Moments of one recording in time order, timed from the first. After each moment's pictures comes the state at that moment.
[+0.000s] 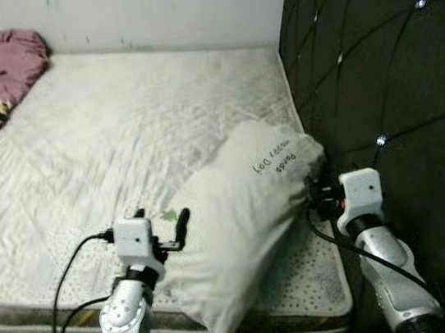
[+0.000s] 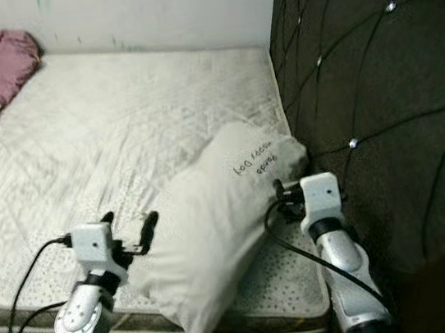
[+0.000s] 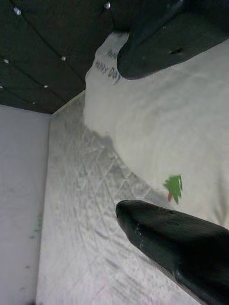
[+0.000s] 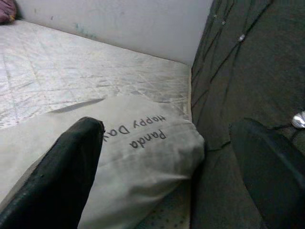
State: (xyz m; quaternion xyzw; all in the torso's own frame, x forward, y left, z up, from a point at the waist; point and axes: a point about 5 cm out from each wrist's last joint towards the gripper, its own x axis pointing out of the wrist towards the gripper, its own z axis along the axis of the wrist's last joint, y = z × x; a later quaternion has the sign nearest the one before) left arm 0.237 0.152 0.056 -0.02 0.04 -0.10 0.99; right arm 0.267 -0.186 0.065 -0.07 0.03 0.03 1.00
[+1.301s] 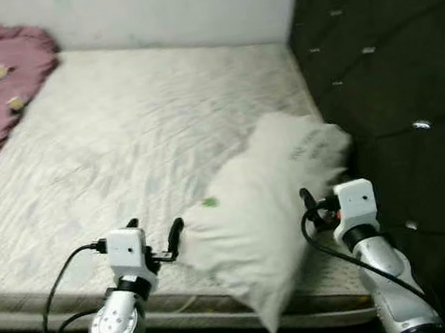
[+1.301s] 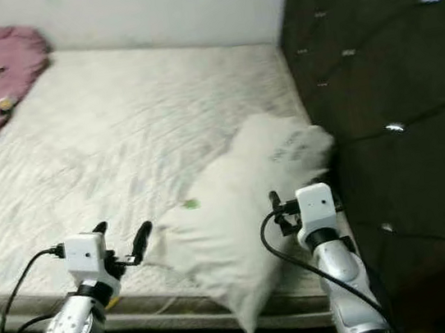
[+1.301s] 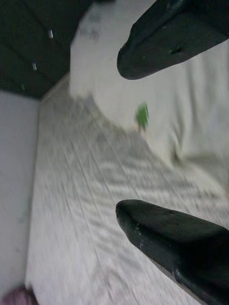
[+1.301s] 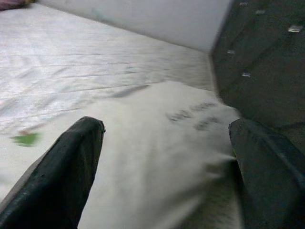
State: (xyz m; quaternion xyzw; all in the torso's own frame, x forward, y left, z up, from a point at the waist) left arm 0.227 0.164 0.051 -0.01 0.06 -0.09 0.99; right arm 0.259 -0.176 0.056 -0.07 0.05 0.04 1.00
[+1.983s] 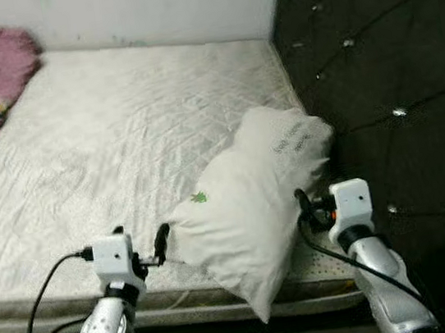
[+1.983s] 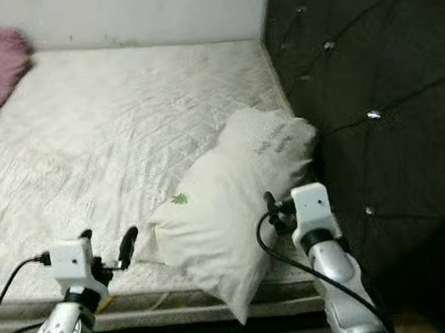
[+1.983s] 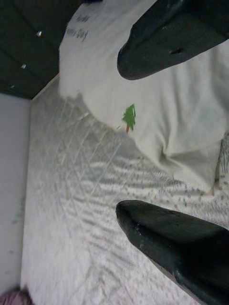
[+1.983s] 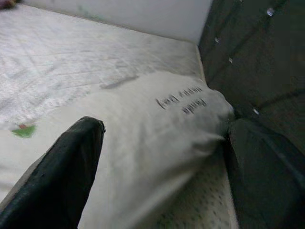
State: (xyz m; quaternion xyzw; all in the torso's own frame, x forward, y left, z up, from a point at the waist) left arm 0.222 0.176 0.049 -0.01 0.07 -0.07 1.00; right arm 0.255 -0.175 0.054 -0.06 0.06 0.04 1.00
